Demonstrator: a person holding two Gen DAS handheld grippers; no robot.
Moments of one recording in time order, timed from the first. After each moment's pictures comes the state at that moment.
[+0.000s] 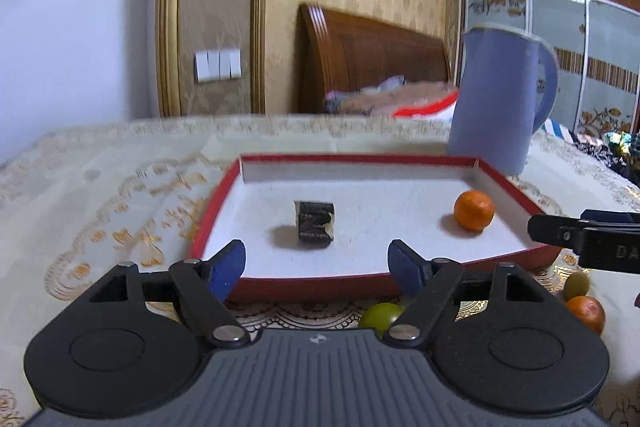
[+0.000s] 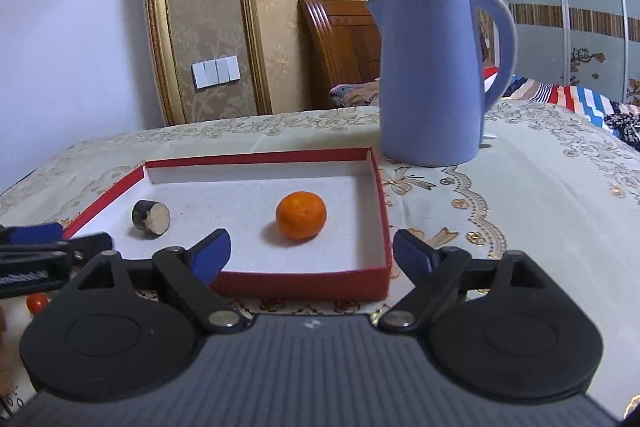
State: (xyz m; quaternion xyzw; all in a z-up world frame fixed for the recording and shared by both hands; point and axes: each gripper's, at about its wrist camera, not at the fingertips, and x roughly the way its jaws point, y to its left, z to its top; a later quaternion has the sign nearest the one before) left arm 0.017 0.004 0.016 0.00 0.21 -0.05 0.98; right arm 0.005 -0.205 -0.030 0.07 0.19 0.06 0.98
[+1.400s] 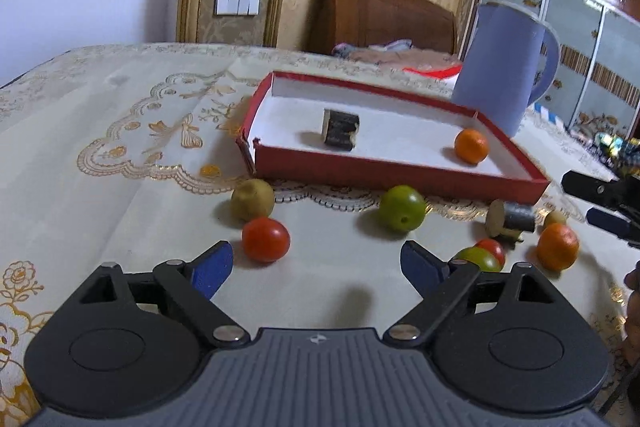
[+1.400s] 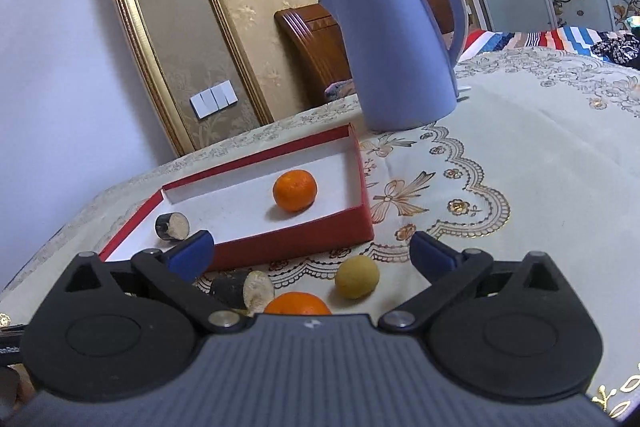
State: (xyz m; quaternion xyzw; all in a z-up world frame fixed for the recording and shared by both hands) left arm -0.034 0.040 -0.008 -0.06 0.30 -0.05 0.95; right arm -0.036 -0.240 -0.053 0.18 0.18 0.06 0.96
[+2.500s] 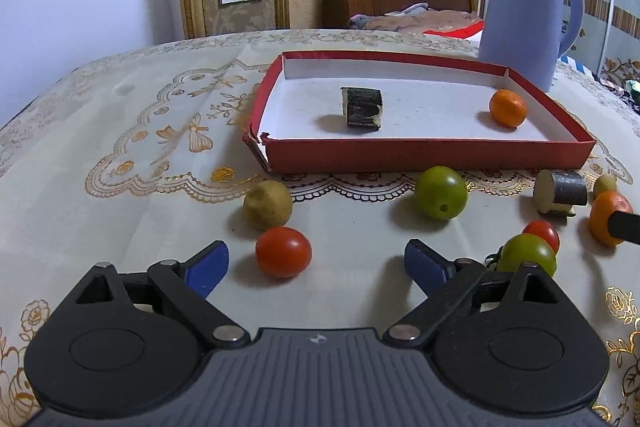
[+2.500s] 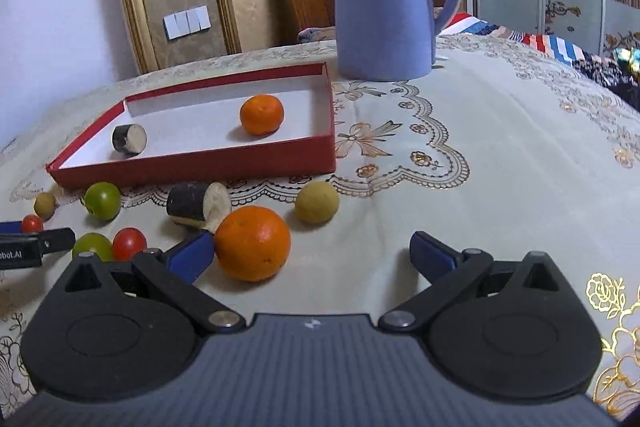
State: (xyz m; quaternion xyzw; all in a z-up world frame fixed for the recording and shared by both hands) left arm -0.006 0.029 -0.013 0.01 0.33 -0.01 0.94; right arm -0.046 -0.220 -0.058 0.06 0.28 0.02 0.96
